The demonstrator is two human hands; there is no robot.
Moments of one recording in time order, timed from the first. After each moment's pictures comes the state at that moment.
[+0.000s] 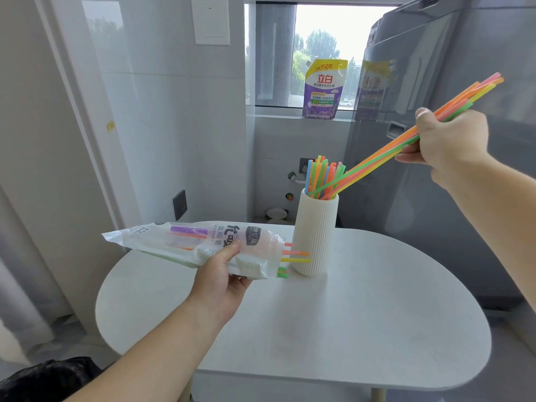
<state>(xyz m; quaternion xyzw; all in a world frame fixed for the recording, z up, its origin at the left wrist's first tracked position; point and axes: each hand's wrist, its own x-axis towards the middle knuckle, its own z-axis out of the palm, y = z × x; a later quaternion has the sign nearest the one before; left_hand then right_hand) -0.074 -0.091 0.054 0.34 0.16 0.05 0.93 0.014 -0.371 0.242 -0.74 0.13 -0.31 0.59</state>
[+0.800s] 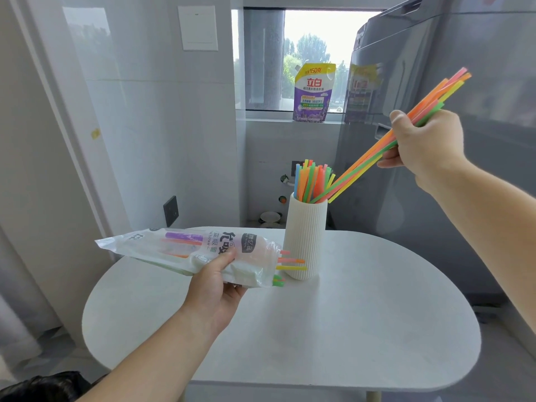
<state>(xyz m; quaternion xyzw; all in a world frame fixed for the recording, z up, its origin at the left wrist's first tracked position) -0.072 -0.098 0.051 0.34 0.14 0.04 0.93 0.003 -0.366 0.240 -0.78 0.06 -0.31 0.54</state>
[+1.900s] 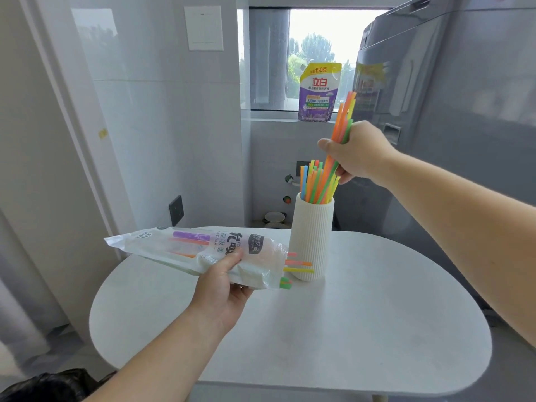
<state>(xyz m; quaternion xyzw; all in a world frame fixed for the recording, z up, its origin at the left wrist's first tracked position) -0.073 -0.098 0.052 0.35 0.15 0.04 0.93 0.039 -0.305 0.229 -0.92 -0.05 -0.16 0.35</state>
